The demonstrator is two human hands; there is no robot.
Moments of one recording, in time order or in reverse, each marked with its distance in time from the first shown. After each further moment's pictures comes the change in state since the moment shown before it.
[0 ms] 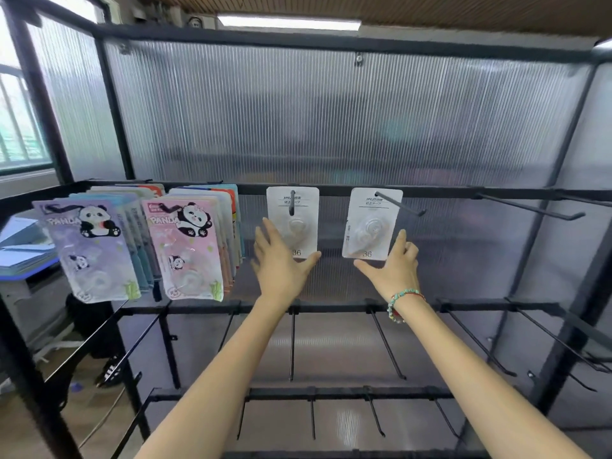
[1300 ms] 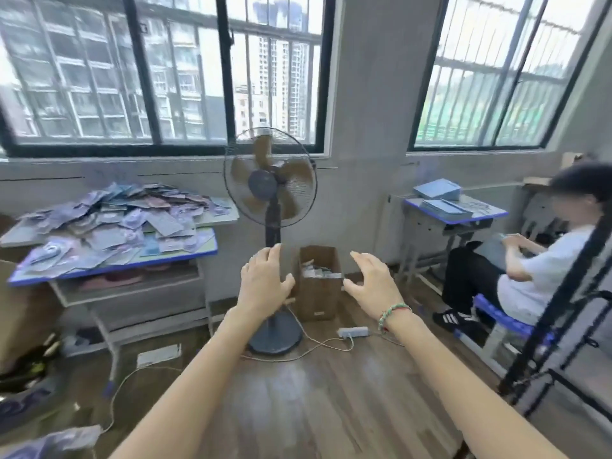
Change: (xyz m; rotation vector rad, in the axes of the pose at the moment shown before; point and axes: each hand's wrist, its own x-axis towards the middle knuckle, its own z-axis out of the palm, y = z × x) left_hand -0.467 -0.308 -0.571 0.682 0.452 -0.688; right_hand -0.590 -0.389 0.141 0.280 -0.971 -1.115
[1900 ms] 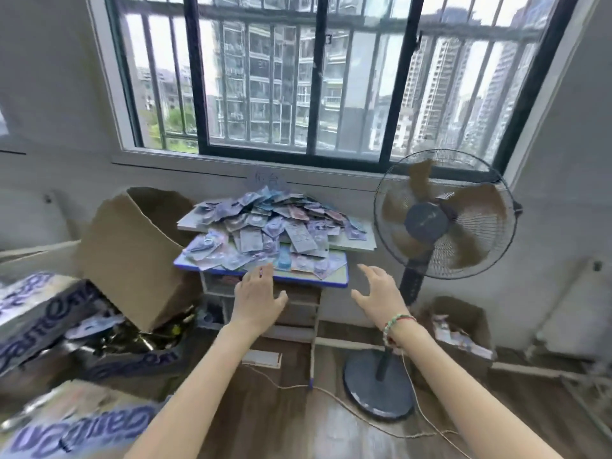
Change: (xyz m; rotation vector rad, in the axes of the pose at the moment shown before) left_hand 0.080 -0.297 -0.085 0.208 0.134 -0.482; right_hand 0.216 -0.216 0.220 0.062 -0.266 -0.356
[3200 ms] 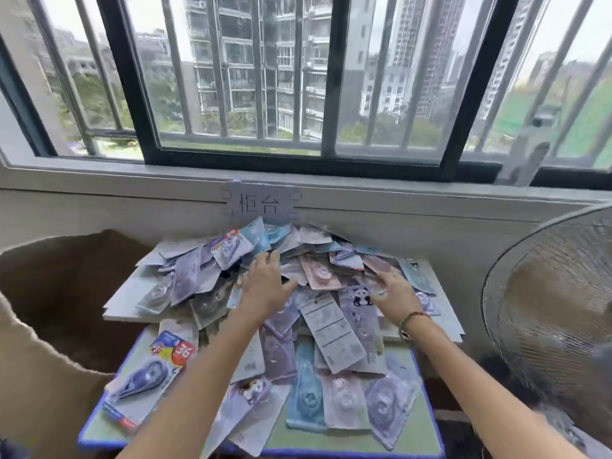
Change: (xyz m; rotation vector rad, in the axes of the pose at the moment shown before) left_hand 0.553 -0.129 0.124 0.021 -0.172 -0.037; right_hand 0.550 0.038 0.173 0.019 -0.087 0.172
